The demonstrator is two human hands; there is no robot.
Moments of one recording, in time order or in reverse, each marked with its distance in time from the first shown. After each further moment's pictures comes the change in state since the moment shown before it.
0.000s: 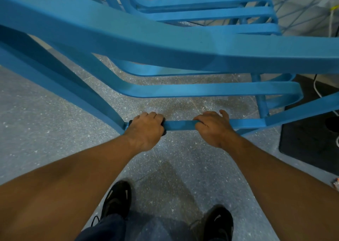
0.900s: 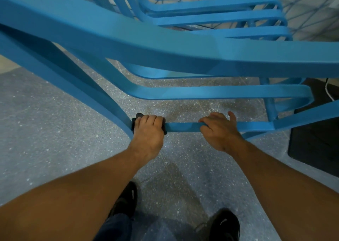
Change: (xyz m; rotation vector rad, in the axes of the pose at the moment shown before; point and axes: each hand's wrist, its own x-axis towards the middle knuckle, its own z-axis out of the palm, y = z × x) left_hand -0.020 -0.004 0.021 -0.059 0.211 -0.107; right_hand -0.001 -0.003 0.004 -0.051 0.016 0.006
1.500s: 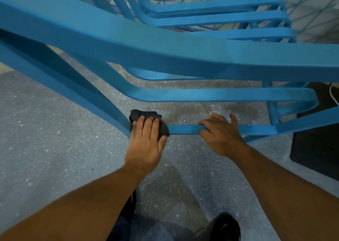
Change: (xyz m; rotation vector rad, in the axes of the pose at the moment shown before) left_hand -0.021 -0.002 0.021 0.162 0.109 -0.028; right_hand -0.001 0.004 0.001 0.013 -0.005 -0.040
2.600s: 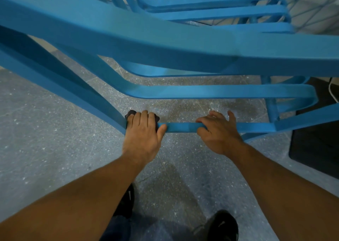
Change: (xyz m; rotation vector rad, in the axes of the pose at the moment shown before) left_hand 0.021 0.001 -0.009 0.150 -0.053 -0.038; right_hand 0.002 0.003 0.004 -0.017 0.029 -0.010
